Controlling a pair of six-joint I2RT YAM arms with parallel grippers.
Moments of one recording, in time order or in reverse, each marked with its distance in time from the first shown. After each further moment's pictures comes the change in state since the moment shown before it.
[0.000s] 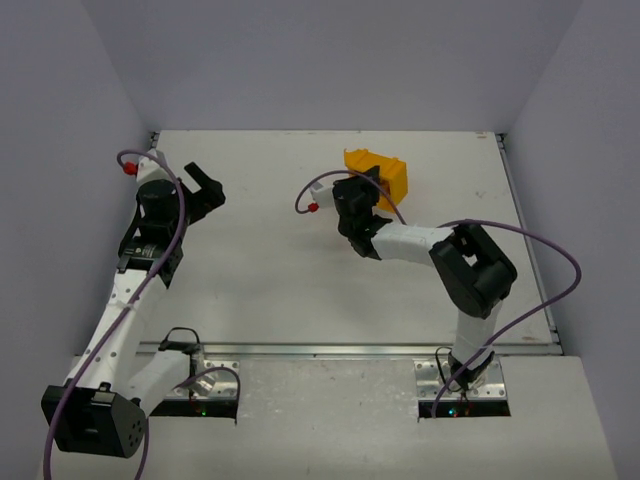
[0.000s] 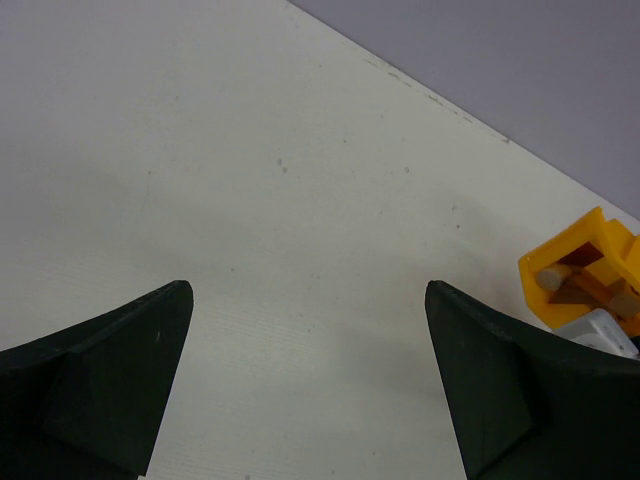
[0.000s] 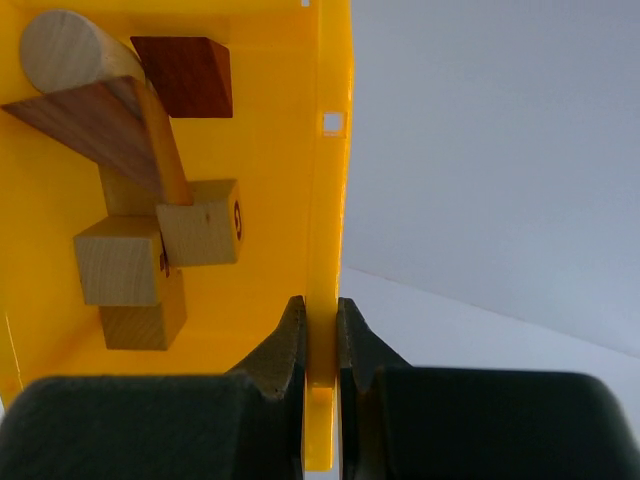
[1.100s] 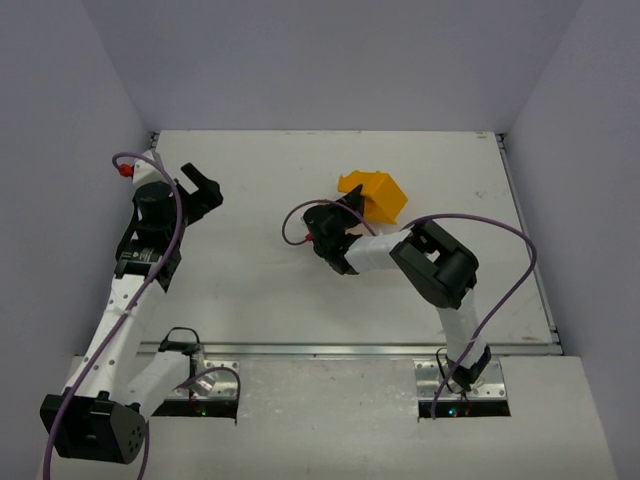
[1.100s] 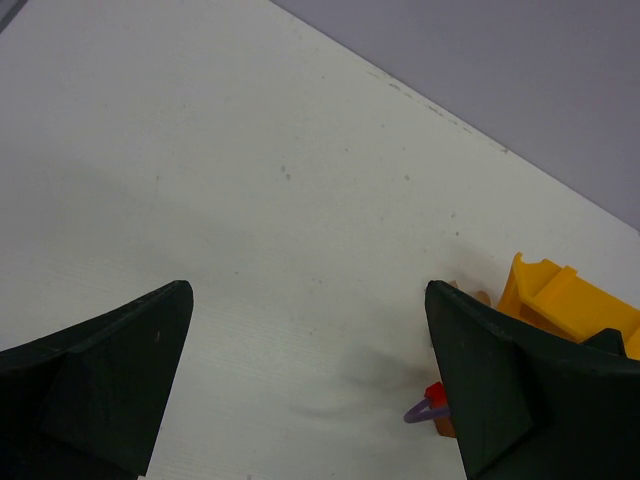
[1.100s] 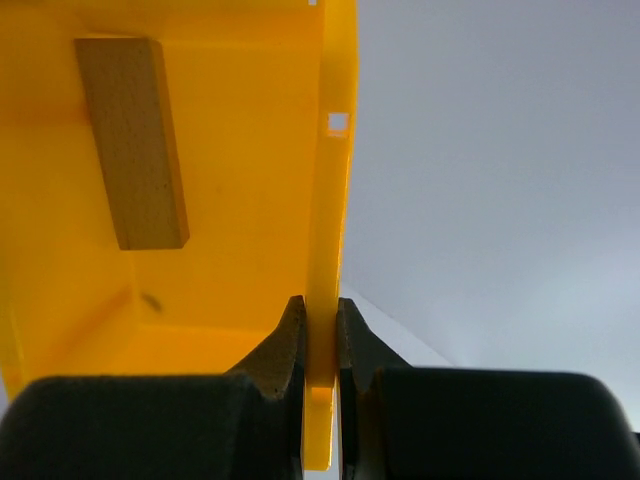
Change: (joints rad) left arm 0.000 -0.034 0.000 -0.015 -0.019 0.001; right arm 0.134 0.208 0.034 0.056 0.253 -0.338
